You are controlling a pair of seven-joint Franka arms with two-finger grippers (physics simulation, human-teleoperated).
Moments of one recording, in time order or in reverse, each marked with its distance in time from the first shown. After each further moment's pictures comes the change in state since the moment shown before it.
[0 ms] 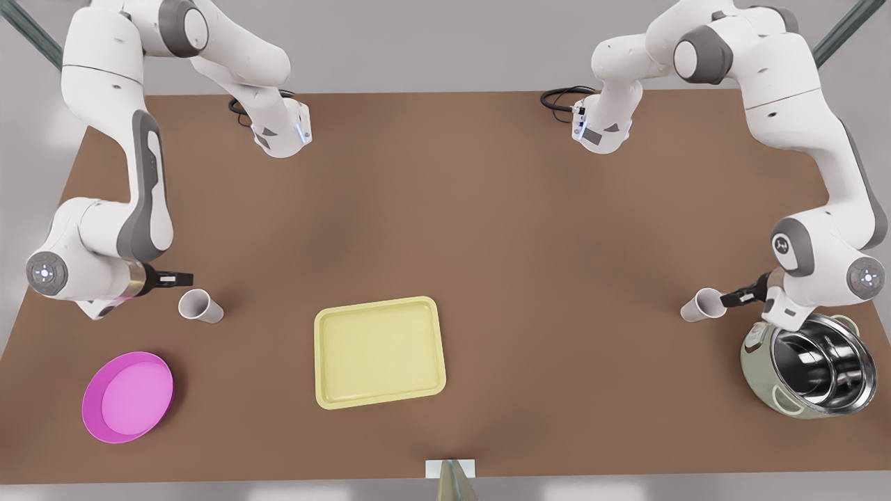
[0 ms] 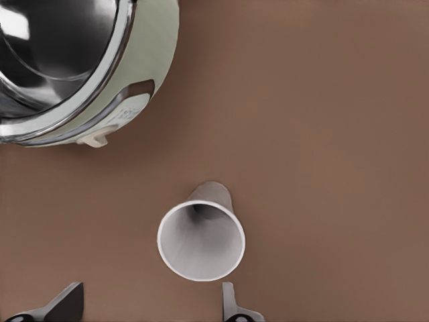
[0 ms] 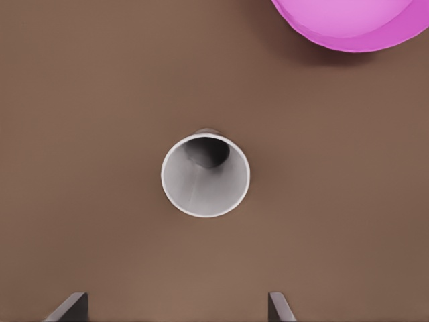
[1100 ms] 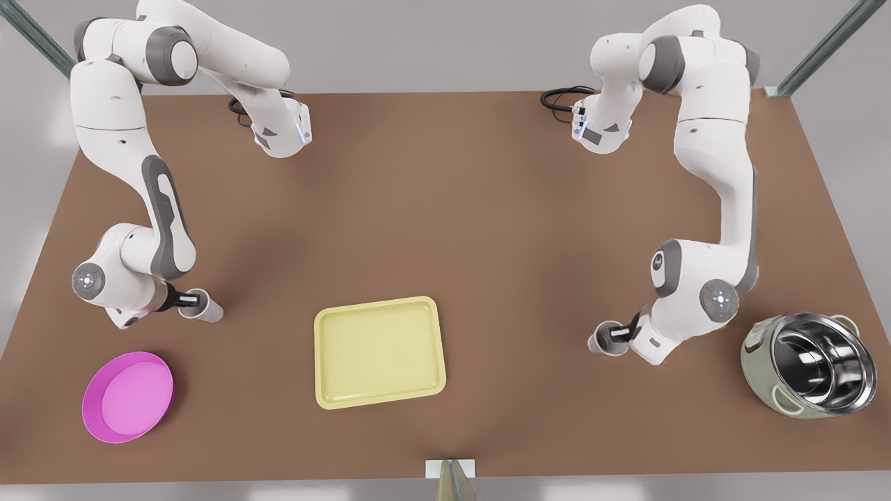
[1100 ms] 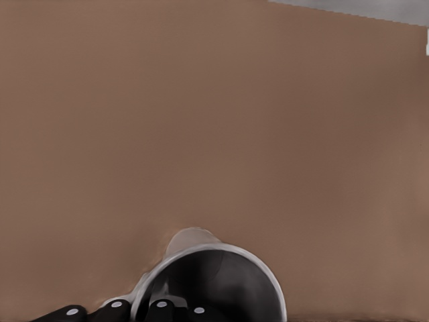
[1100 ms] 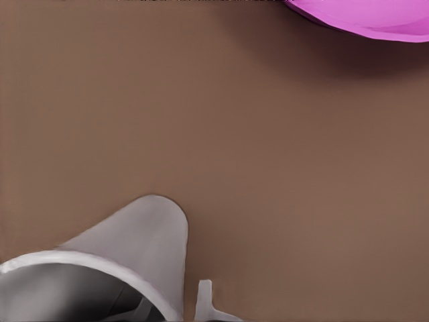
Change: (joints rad) left arm -0.243 0.110 -0.268 0.142 -0.070 0.180 -0.198; right arm -0.076 0.160 0.000 -0.166 0.039 0.470 -0.068
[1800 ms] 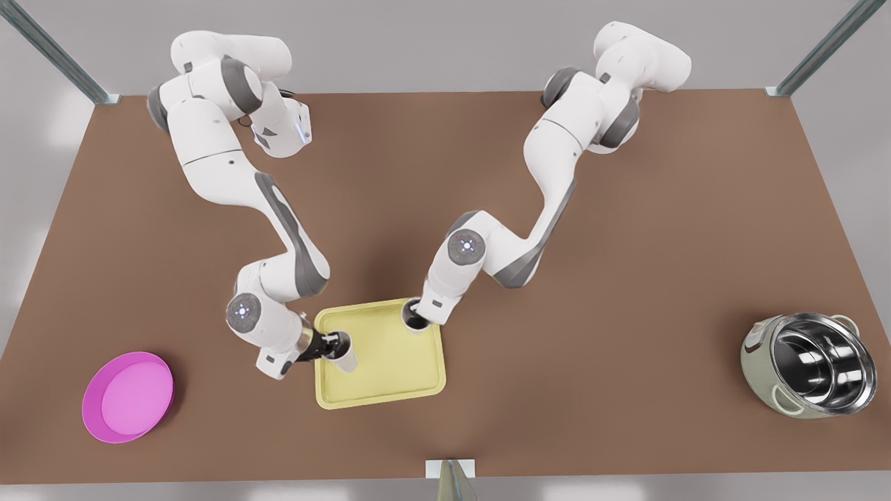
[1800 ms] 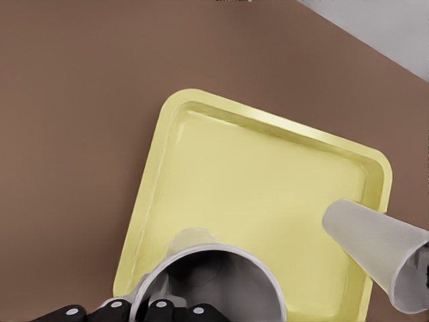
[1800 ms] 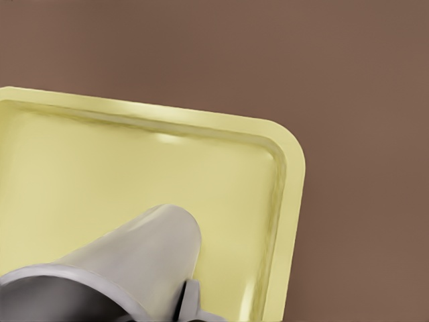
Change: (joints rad) left arm -0.553 0.411 0.026 0.583 0.030 0.069 -0.855; right arm 0.413 0.273 0.156 0.488 0.104 0.046 0.108
